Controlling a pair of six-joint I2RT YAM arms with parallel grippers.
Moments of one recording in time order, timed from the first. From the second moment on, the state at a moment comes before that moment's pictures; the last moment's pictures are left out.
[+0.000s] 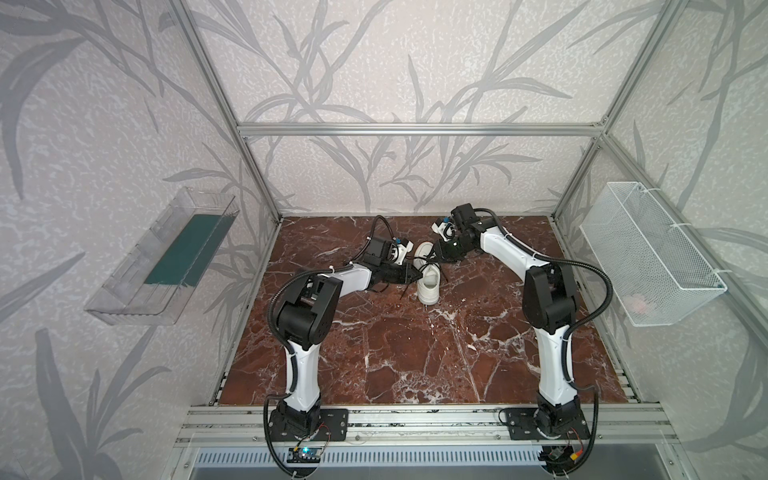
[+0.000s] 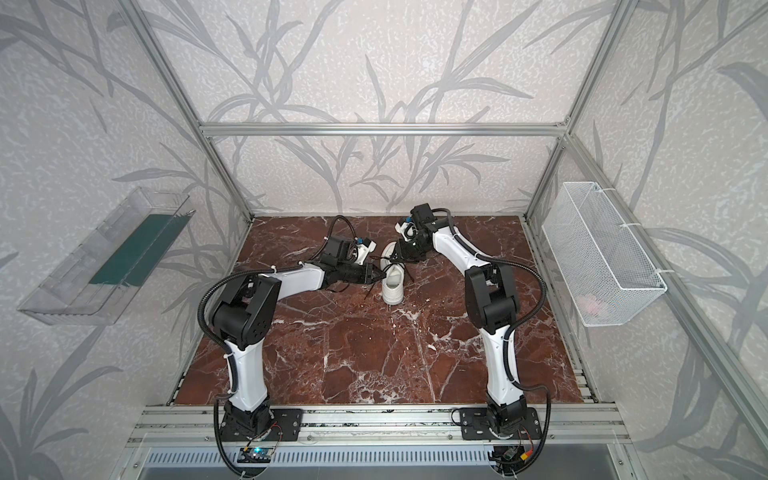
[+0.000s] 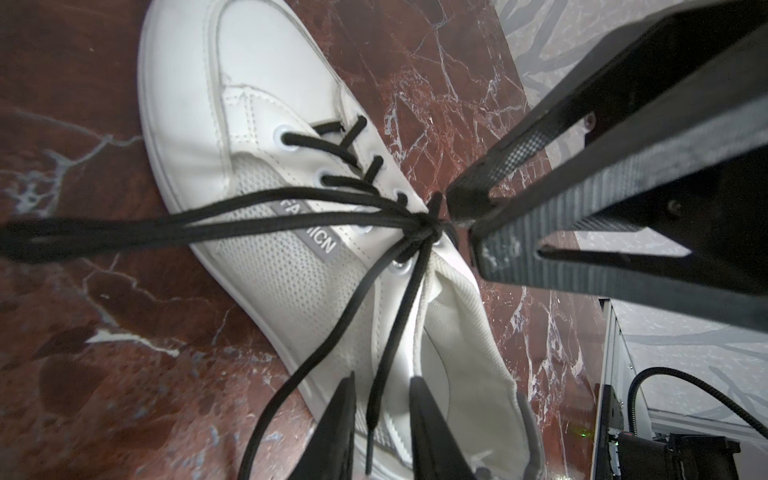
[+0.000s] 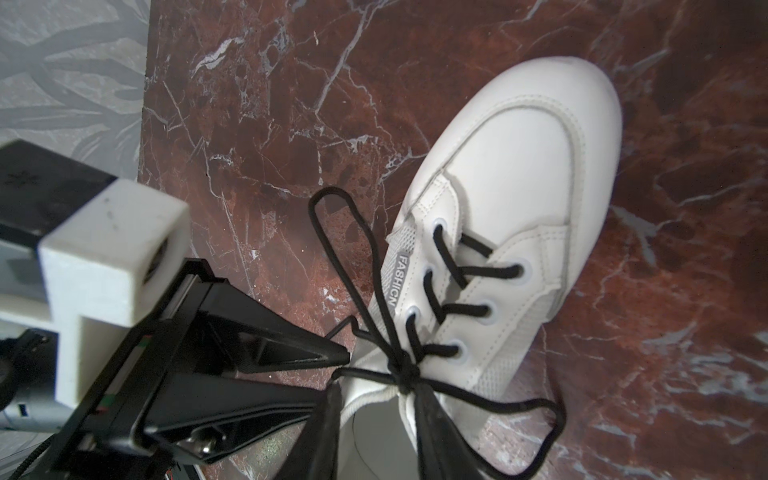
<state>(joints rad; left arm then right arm) -0.40 2.01 1.22 0.02 0.67 -0.36 0.37 2.18 1.85 -0.76 -0.56 0.23</state>
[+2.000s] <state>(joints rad) -0.37 1.95 1.18 -0.06 0.64 -0.31 0.43 2.21 1.87 -0.78 -0.38 0.17</state>
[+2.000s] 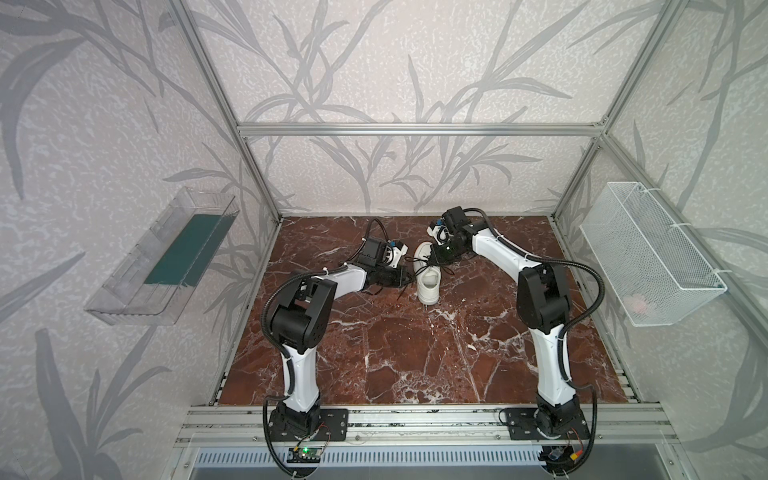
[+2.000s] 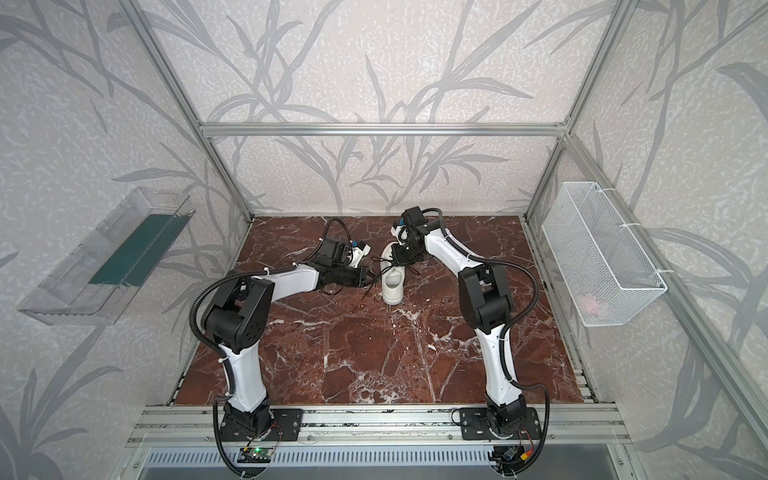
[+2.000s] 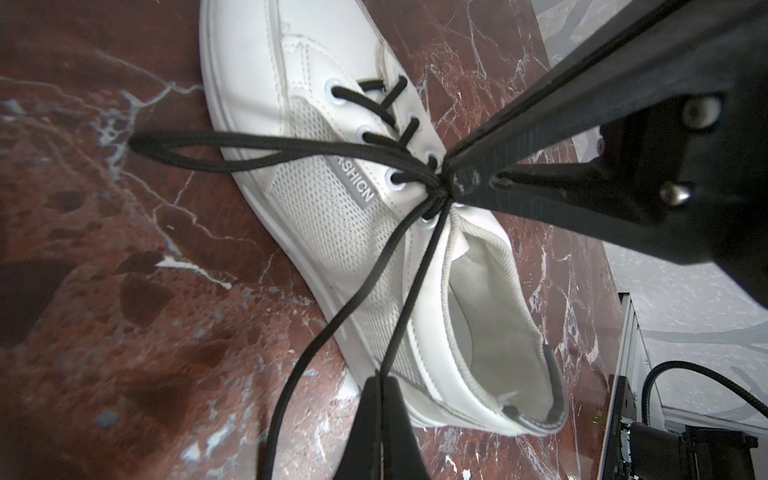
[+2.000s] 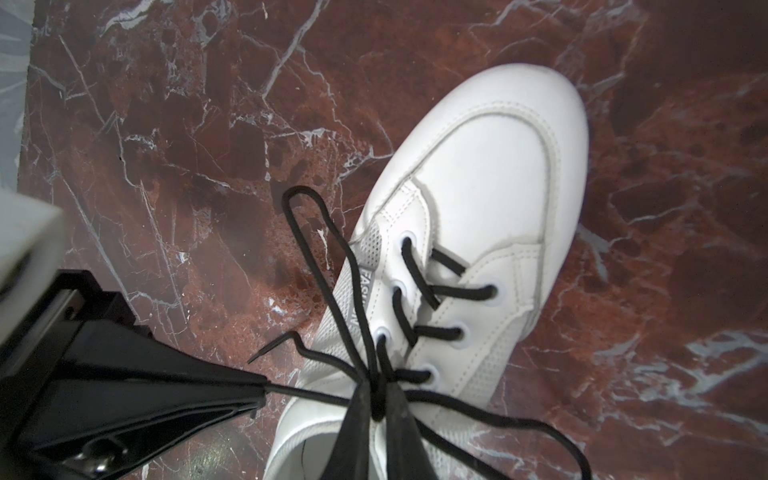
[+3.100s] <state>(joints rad) -0.45 1.95 1.31 -0.53 0.22 -0.02 0.42 2.17 1.87 -0.77 -0.48 0.19</state>
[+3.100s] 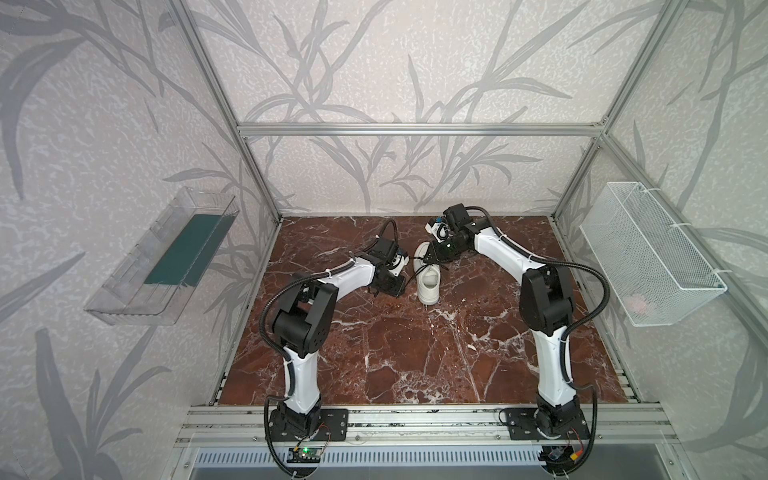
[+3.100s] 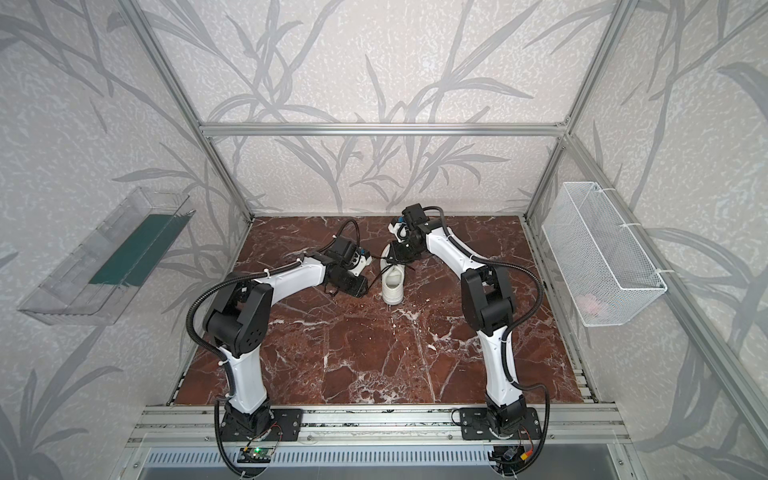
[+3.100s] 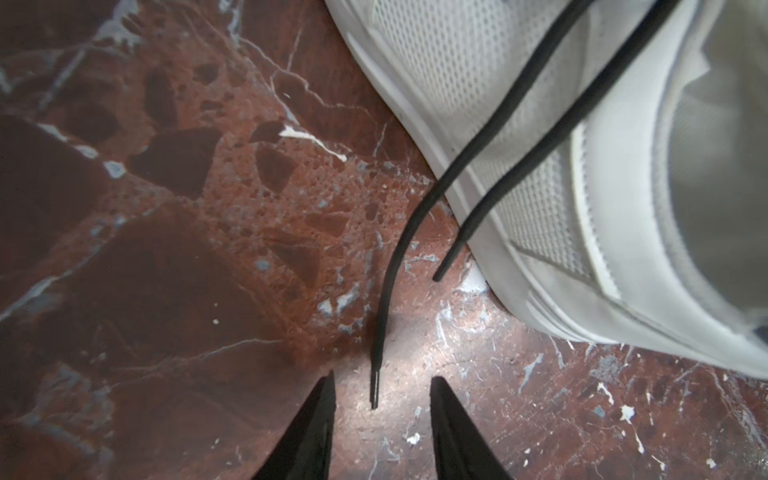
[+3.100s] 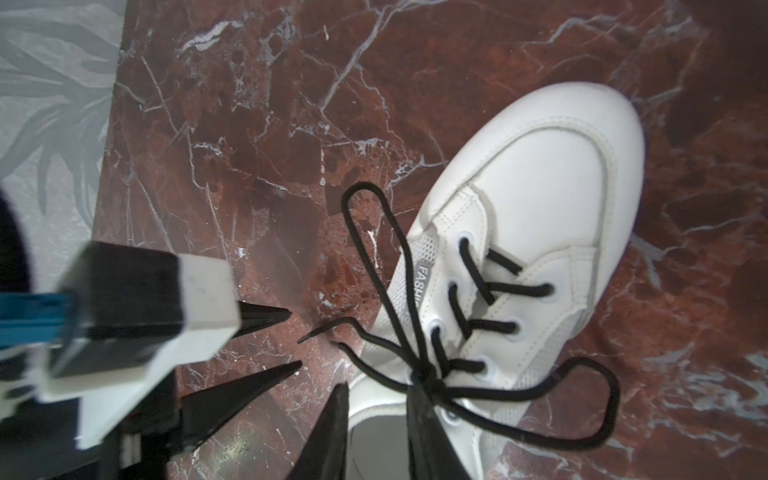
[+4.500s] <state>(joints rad) -0.57 1.99 1.30 -0.46 -0.04 0.02 0.35 2.18 1.92 -0.71 -0.49 0.00</state>
